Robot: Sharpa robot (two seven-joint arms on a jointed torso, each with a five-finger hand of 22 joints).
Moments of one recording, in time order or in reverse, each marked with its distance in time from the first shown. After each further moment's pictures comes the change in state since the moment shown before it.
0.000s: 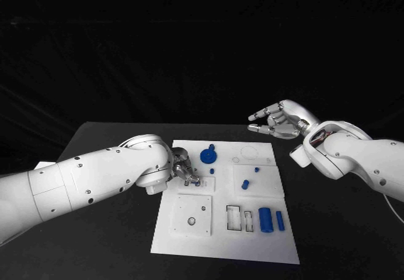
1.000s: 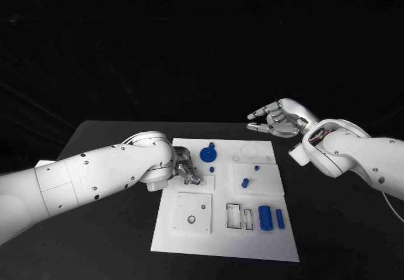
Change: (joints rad) left arm 0.002 0.033 0.002 -0.034 -0.025 0.077 -0.006; left_hand -0.020 -0.020 0.027 -0.022 -0.009 0.007 0.000 0.003 0.004 0.007 0.000 0.000 0.002 0.000 0.000 0.000 0.001 0.000 0.000 0.000 0.000 0.000; right arm 0.000 0.003 0.000 -0.001 -0.001 0.004 0.000; right_hand 0.000 0.000 -0.001 -0.001 0.002 0.000 0.000 0.000 0.000 0.000 0.000 0.000 0.000 0.000 0.000 0.000 0.000 0.000 0.000 0.000 0.000 0.000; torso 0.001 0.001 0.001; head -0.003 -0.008
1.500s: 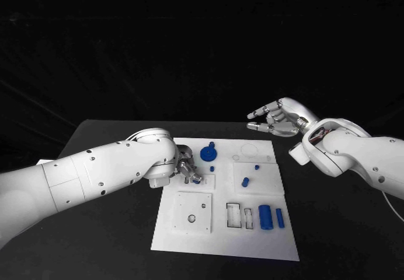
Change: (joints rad) left arm 0.005 0.035 0.002 -0.045 0.000 0.038 -0.004; left_hand -0.044 0.020 0.017 -0.003 -0.003 0.018 -0.007 0.009 0.004 0.000 0.000 0.000 0.001 0.000 0.000 0.000 0.000 0.000 0.000 0.000 0.000 0.000; right arm 0.000 0.001 0.000 0.000 0.000 0.002 0.000; right_hand 0.000 0.000 0.000 0.000 0.000 0.000 0.000 0.000 0.001 0.000 0.000 0.000 0.000 0.000 0.000 0.000 0.000 0.000 0.000 0.000 0.000 0.000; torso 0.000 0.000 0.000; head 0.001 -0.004
